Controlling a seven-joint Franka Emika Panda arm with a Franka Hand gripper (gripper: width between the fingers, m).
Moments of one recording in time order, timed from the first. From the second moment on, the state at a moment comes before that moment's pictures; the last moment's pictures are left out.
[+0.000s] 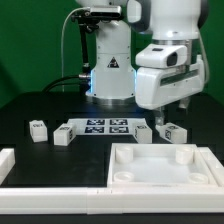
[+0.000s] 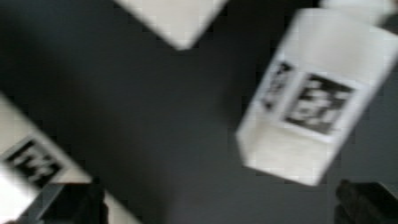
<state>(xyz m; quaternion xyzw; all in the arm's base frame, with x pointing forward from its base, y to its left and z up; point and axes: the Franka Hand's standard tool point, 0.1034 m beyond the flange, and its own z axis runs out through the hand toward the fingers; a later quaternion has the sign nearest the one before) 0.404 0.133 0.052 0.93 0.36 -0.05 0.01</state>
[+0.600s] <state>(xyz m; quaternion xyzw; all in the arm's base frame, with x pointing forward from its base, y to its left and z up) 0.393 0.149 0.037 0.89 0.33 -0.31 0.07</state>
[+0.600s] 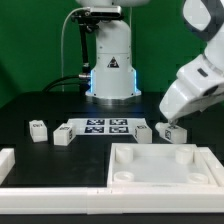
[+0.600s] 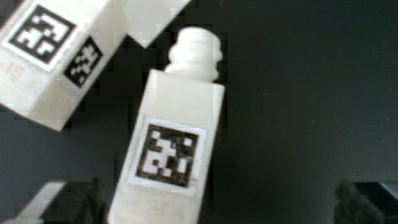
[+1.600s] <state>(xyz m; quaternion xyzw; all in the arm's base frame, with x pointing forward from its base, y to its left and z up) 0.383 0.140 0.019 0.85 0.31 -0.42 0.09</state>
